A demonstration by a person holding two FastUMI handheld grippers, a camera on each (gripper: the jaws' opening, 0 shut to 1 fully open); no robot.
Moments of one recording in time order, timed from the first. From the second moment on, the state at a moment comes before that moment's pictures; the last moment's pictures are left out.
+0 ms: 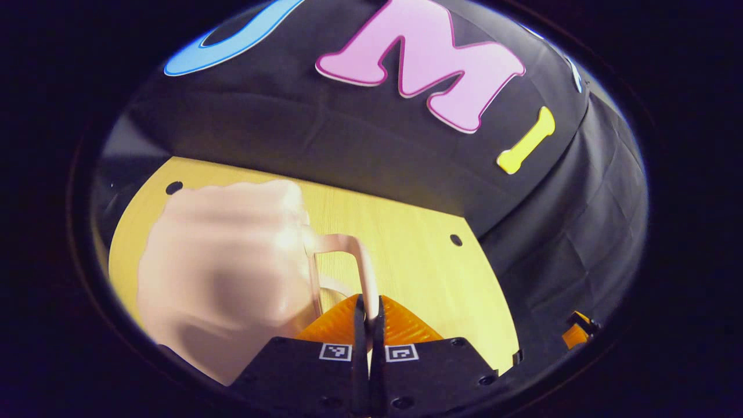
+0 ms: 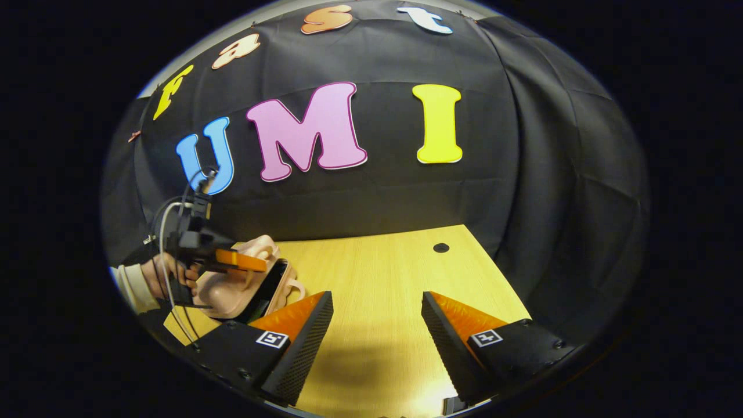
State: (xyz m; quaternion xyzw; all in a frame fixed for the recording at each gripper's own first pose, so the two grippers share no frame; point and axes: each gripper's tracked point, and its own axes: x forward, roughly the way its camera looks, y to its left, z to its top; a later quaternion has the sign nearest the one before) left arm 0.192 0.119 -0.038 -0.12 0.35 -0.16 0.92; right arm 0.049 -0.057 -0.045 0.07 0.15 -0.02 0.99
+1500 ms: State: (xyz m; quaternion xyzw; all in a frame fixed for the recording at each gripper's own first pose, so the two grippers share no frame) left arm -0.113 0.202 0.217 -0.04 -0.08 -0.05 0.99; right arm -0.014 0.054 0.000 0.04 0.05 0.08 0.99
